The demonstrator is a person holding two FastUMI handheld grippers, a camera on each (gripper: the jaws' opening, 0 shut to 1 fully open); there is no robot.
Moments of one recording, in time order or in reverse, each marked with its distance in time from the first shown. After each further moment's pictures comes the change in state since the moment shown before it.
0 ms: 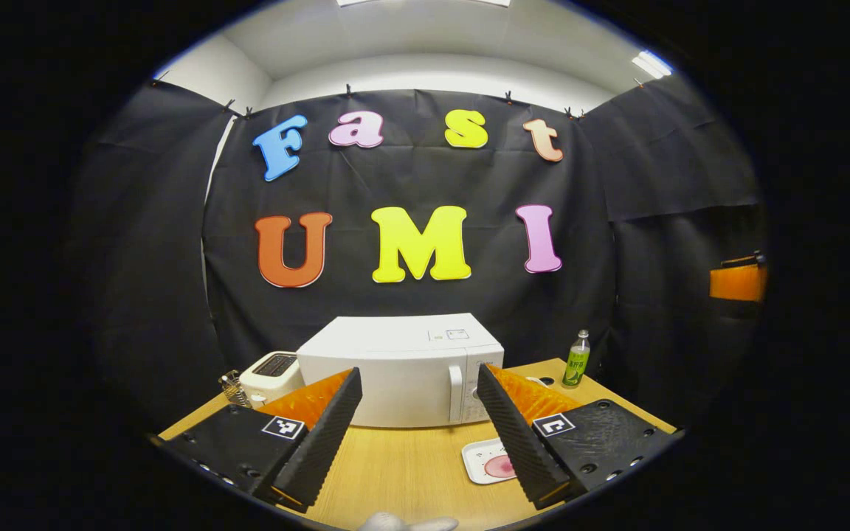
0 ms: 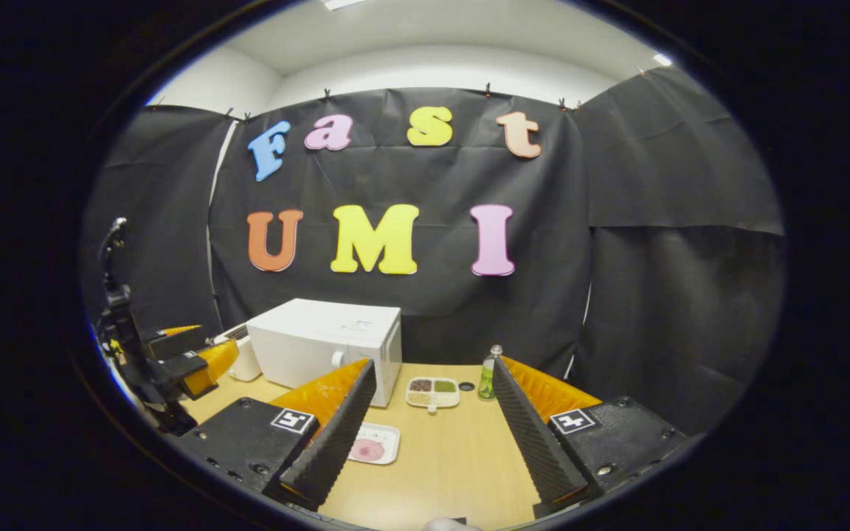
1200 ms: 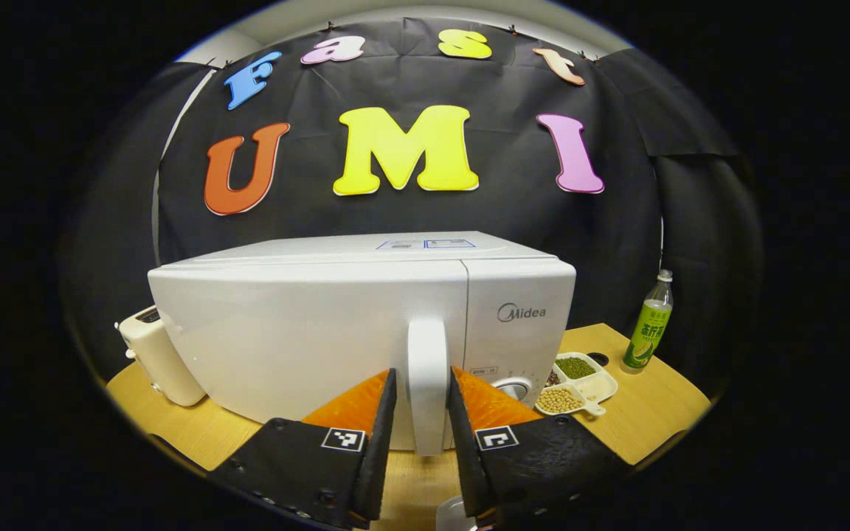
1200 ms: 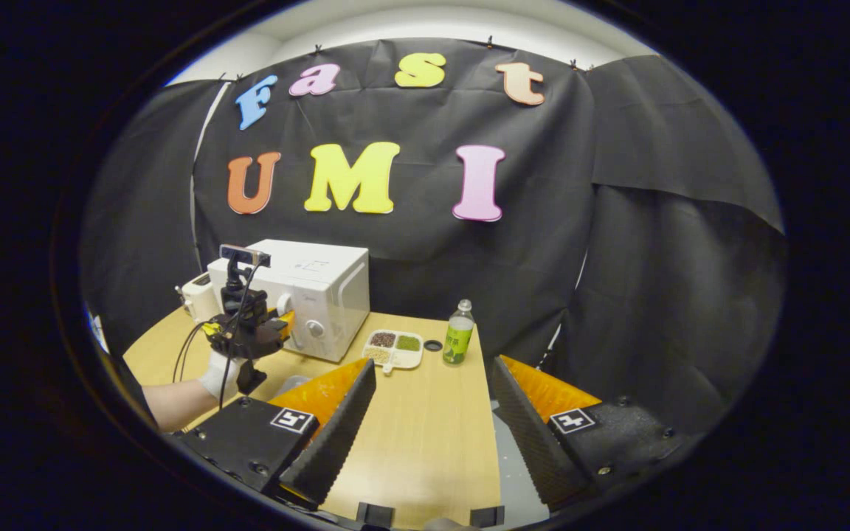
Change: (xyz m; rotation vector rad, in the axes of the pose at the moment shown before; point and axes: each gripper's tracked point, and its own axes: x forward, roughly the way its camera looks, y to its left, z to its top) left arm 0.254 -0.059 -0.161 -0.042 0.149 0.011; right arm 0.066 -0.083 -0.060 -0.067 0.217 0.026
